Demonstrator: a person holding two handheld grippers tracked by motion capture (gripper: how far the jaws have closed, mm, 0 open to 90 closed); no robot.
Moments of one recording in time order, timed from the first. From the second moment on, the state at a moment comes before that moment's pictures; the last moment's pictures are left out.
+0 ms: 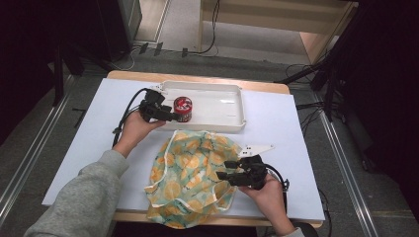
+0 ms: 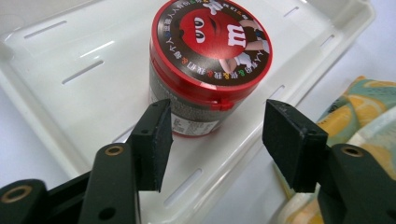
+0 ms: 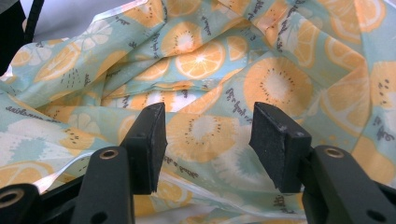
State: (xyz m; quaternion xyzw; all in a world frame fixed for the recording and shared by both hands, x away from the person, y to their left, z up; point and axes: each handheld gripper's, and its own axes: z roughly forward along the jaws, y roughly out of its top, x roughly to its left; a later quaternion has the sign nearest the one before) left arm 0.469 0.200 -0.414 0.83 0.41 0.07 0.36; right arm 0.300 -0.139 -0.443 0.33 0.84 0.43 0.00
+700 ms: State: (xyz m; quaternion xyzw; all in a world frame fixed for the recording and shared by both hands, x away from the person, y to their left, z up) left arm 0.458 0.196 -0.413 0.84 0.39 0.08 0.37; right arm 0.299 -0.139 -0.443 0.33 0.84 0.44 0.00
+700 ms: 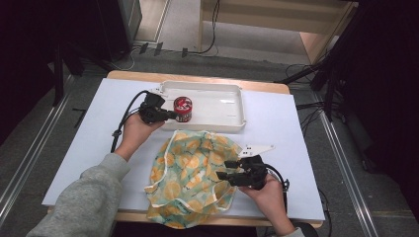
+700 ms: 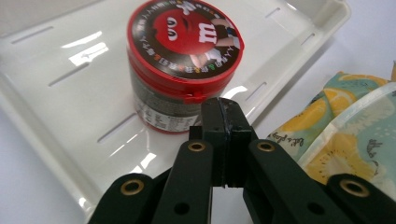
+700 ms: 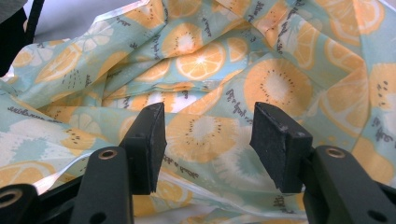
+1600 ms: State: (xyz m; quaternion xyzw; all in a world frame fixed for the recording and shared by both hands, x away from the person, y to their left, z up) left arm 0.466 0.198 -0.420 0.83 0.41 0.07 0.36; right arm 0.299 -0.139 -0.443 0.33 0.84 0.44 0.00
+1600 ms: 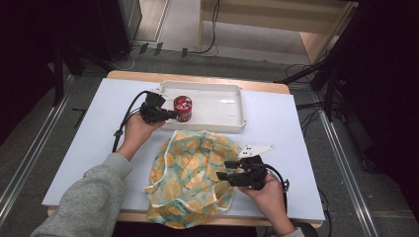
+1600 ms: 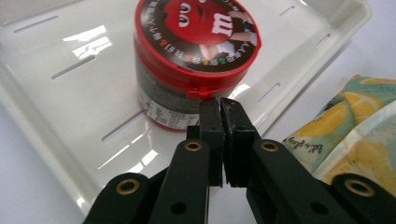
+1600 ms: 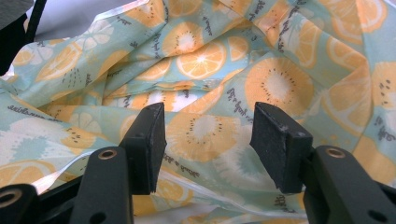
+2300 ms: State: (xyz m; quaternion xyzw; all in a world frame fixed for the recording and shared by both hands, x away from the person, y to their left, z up) left arm 0.468 0.200 -0.417 0.83 0.41 0.08 0.37; right arm 0.299 -0.138 -0.443 0.33 0.84 0.43 0.00
